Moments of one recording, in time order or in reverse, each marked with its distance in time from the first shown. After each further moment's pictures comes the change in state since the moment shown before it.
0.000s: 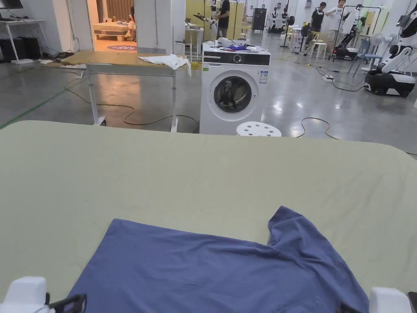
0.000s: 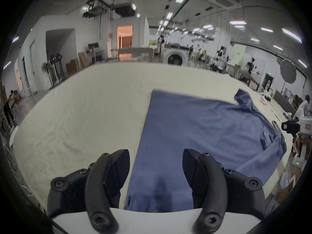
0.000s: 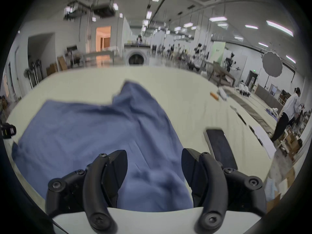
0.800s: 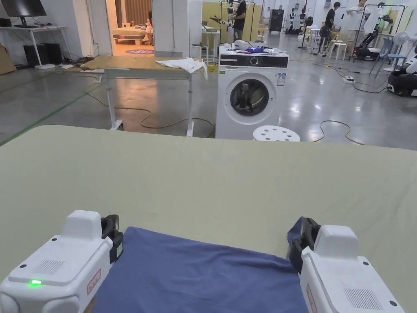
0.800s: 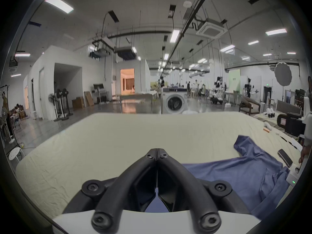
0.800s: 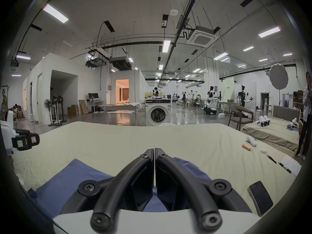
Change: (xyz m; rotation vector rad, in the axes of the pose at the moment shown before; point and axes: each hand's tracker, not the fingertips) left arm 0.055 0.091 -0.023 0.312 0.058 -0.049; right arm -0.105 0.076 -0.012 0.452 0.172 -0.035
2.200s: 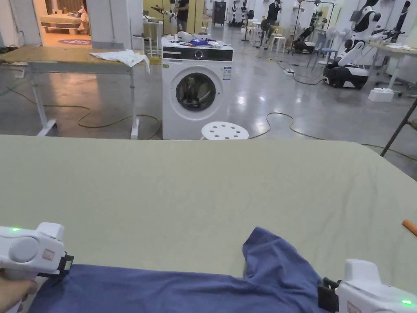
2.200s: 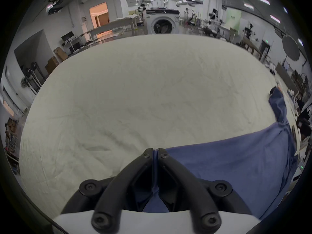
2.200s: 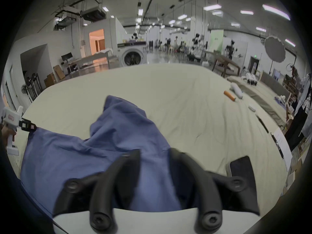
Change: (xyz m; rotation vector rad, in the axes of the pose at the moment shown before) left arm -0.015 -0.006 -0.233 -0.665 -0.139 -0.080; right arm 0.170 -0.052 -0.100 -0.616 -0.152 -0.090
